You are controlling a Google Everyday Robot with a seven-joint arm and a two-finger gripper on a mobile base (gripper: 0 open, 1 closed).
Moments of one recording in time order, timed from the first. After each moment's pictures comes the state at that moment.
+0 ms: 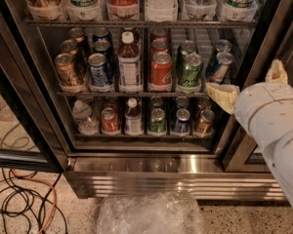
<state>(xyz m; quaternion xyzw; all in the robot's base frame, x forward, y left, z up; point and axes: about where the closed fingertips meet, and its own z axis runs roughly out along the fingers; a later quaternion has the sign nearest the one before) 0.503 -0.212 0.953 -0.14 0.75 -0.15 0.63</state>
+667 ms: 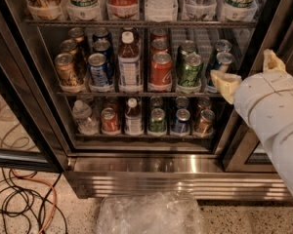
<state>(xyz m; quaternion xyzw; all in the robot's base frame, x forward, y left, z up) 0.509 -0.205 0.972 -0.15 0.73 -0.16 0.65</state>
